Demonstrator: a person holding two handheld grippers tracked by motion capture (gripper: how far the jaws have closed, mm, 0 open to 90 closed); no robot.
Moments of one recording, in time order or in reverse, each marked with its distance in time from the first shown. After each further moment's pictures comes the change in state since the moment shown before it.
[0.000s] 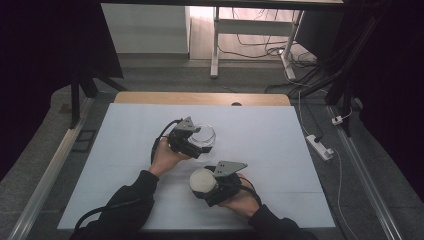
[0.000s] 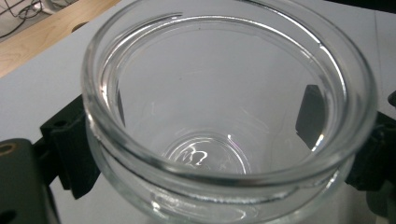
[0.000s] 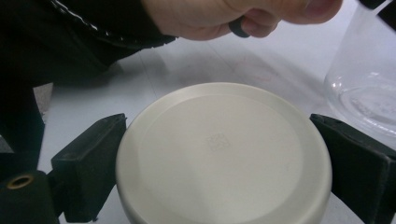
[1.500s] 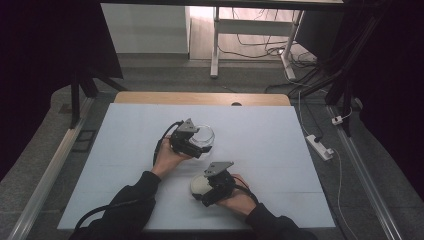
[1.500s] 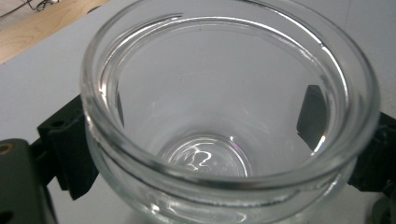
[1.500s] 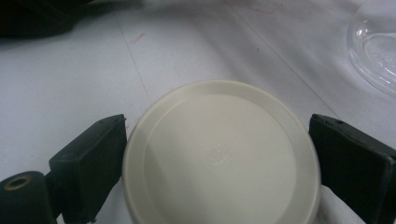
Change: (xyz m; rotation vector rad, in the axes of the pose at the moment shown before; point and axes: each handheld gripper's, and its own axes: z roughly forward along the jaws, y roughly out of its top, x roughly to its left) left arm 0.010 -0.014 0.018 0.018 0.057 -0.008; right arm -0.006 -0.010 0.025 0.219 -0.040 0.014
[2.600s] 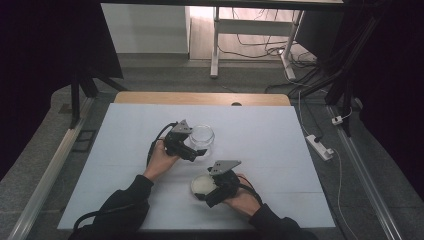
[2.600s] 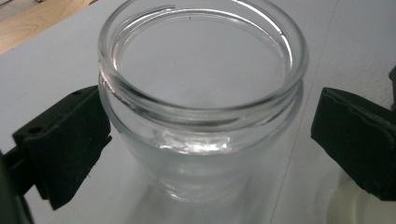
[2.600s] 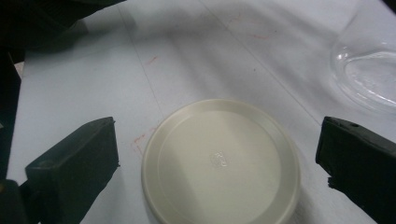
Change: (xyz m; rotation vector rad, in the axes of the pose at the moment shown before) left arm -0.005 -0.004 -0.027 0.012 -0.013 -0.031; right arm -0.002 0.002 -0.019 -0.080 0.027 0.018
